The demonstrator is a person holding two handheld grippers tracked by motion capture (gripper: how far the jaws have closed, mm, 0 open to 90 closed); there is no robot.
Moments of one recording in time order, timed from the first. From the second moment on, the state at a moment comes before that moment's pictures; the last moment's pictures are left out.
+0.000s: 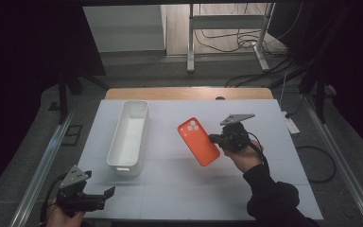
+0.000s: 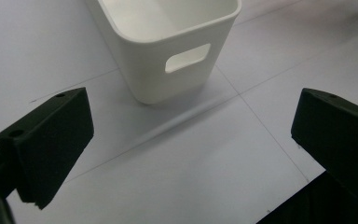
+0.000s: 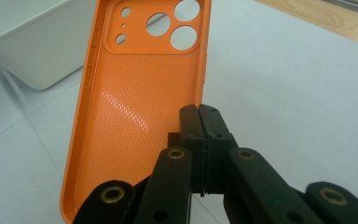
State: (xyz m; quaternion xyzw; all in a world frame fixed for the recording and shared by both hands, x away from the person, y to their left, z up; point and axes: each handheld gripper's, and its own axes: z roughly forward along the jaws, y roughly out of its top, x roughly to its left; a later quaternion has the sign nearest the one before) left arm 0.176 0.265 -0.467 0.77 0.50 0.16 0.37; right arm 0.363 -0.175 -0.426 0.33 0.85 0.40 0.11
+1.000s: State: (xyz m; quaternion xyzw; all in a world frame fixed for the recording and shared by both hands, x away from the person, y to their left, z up) left arm 0.197 0.242 -0.445 0.78 0.46 0.13 0.41; right arm 0.339 -0.185 -0.415 0.31 0.84 0.43 0.10
